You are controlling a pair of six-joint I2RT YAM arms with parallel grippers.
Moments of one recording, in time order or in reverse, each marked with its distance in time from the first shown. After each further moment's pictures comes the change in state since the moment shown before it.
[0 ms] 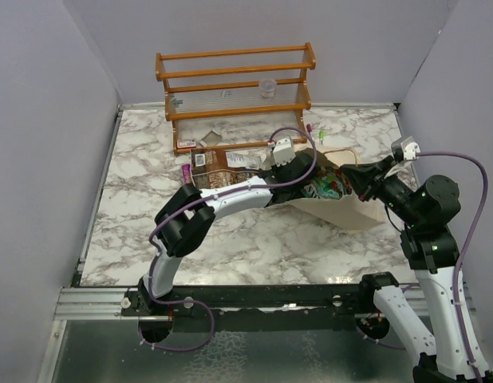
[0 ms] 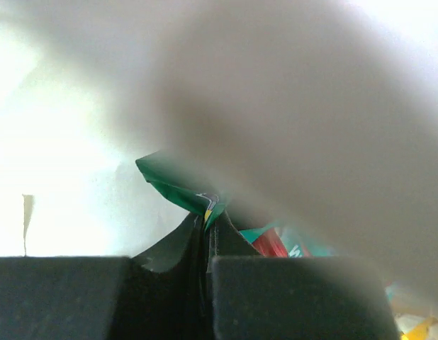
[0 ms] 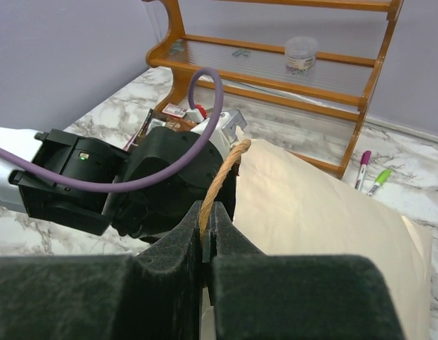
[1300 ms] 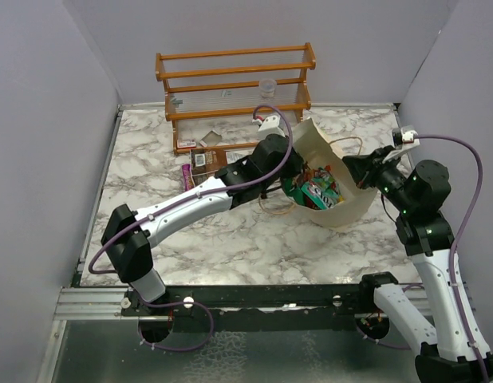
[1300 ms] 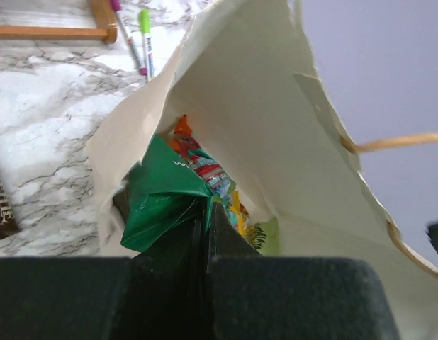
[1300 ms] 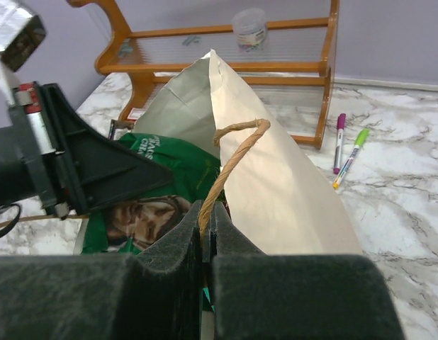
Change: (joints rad) left arm 0.007 -0.414 -0.140 0.067 0.207 0.170; right arm 0.000 0.085 0.017 -0.018 0.155 0.084
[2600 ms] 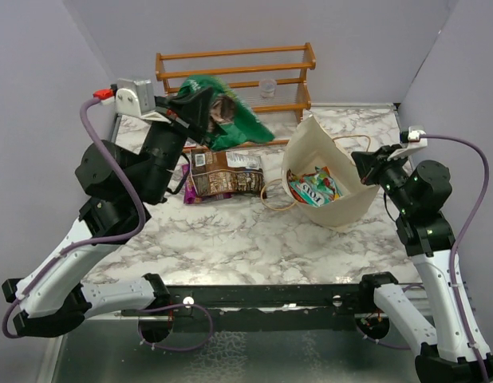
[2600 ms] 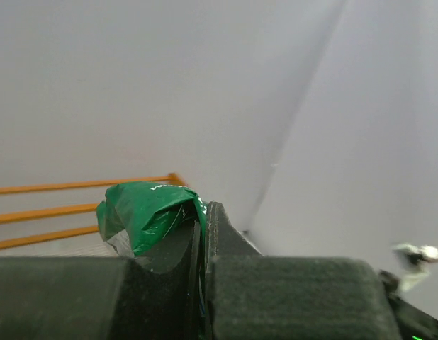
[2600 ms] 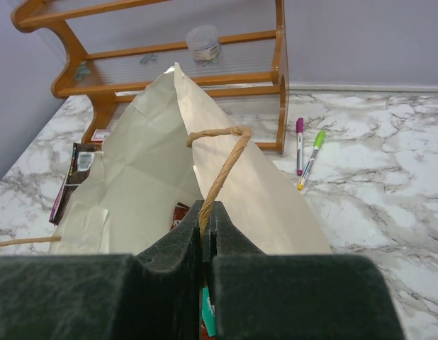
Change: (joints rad) left arm 0.000 -0.570 0.142 0.145 -0.074 0.698; right arm 0.000 0.014 0.013 0.009 0.163 0.000
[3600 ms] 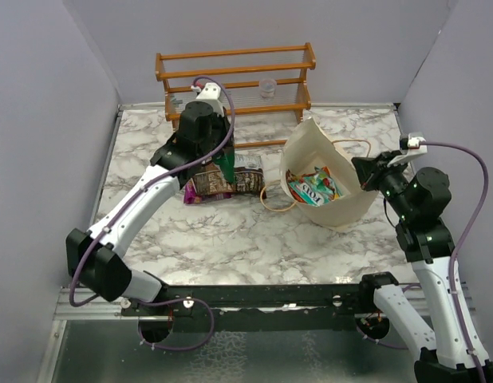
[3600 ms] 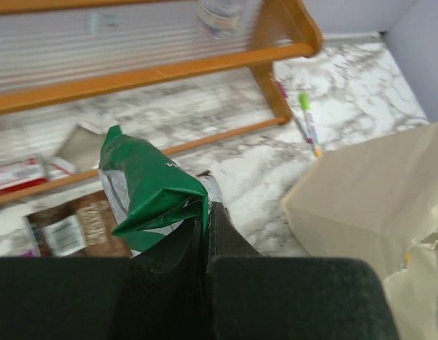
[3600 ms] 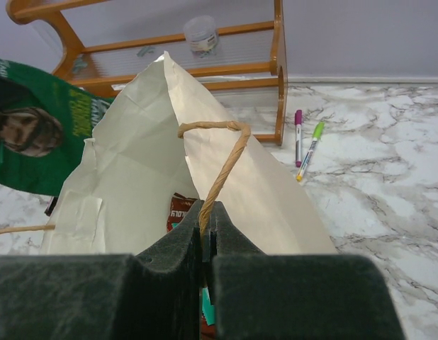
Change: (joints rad) left arm 0.414 0.300 -0.242 -0.223 0.227 -0.150; right arm 0.000 -0.043 -0.043 -0.012 0.002 0.000
